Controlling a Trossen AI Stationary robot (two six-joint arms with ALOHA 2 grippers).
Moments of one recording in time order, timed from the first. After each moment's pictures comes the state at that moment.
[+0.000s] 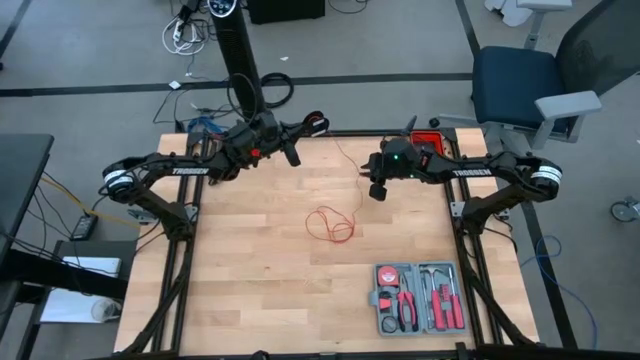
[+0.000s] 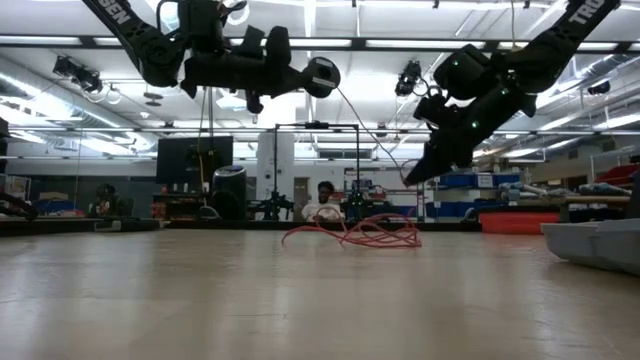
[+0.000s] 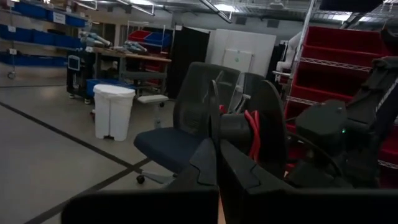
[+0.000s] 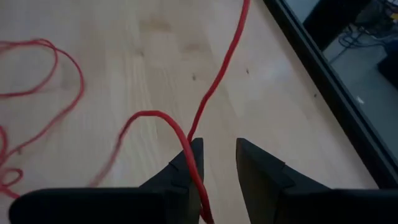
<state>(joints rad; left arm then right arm) 0.51 1.47 0.75 0.89 0.02 -0.19 -0.50 1.37 0.59 0.14 -0.07 -0.30</state>
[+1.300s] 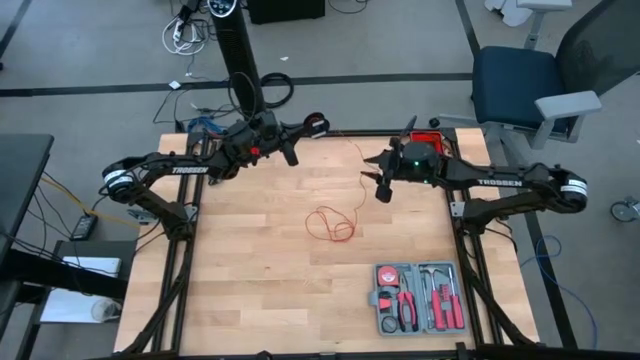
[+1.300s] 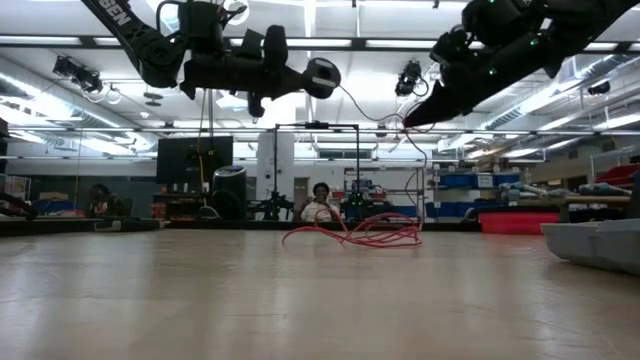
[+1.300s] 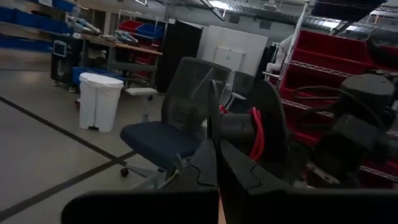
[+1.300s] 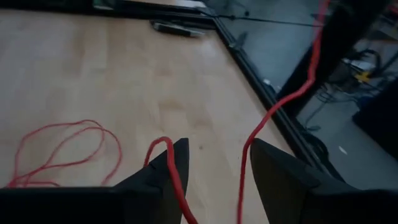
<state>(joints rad) 0.53 1.47 0.75 0.87 0.09 -0.27 -0.37 1.09 0.59 0.10 0.03 -0.23</state>
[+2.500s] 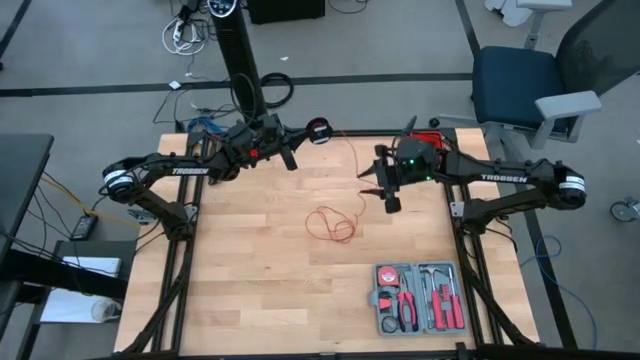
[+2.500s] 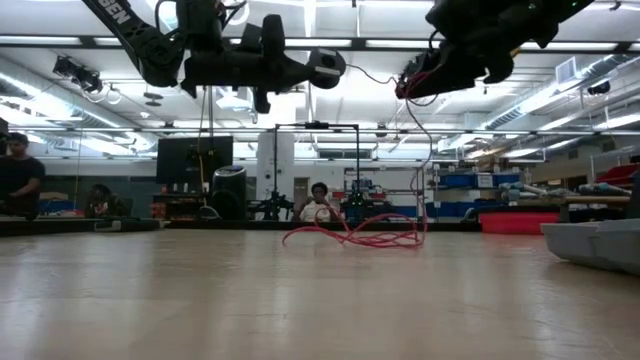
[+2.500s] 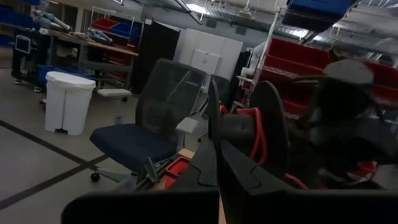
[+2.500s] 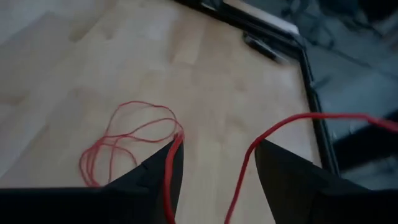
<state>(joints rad) 0.51 1.47 0.75 0.91 0.16 -0.31 -0.29 1.11 0.79 -0.20 -0.20 -0.53</state>
